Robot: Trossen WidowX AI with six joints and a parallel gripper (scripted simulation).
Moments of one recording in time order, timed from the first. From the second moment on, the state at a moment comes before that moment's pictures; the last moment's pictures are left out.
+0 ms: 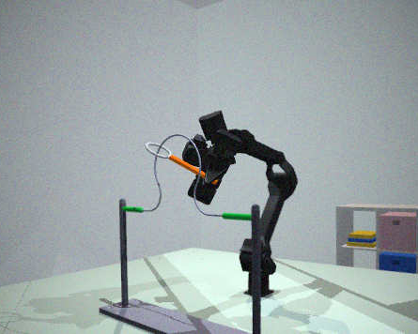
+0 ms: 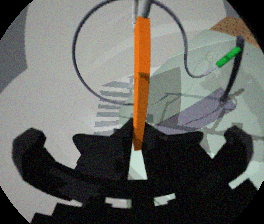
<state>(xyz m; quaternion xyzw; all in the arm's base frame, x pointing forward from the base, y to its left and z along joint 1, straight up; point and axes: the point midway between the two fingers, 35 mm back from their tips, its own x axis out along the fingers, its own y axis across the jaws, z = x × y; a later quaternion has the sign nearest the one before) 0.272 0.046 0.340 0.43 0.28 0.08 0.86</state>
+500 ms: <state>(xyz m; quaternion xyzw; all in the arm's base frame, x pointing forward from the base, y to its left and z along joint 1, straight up) 0.272 0.040 0.333 0.33 0.29 0.04 0.90</state>
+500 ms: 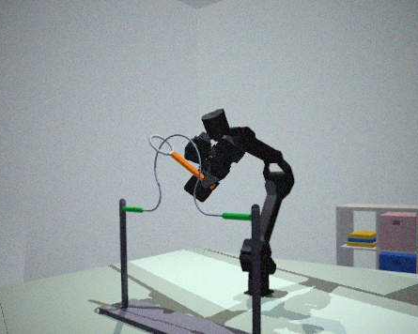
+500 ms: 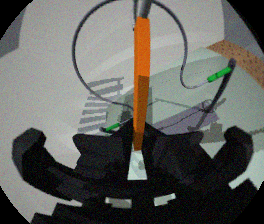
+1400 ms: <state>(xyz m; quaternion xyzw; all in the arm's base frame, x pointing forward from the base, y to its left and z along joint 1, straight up) 0.272 0.026 0.325 0.15 0.29 -0.02 0.94</state>
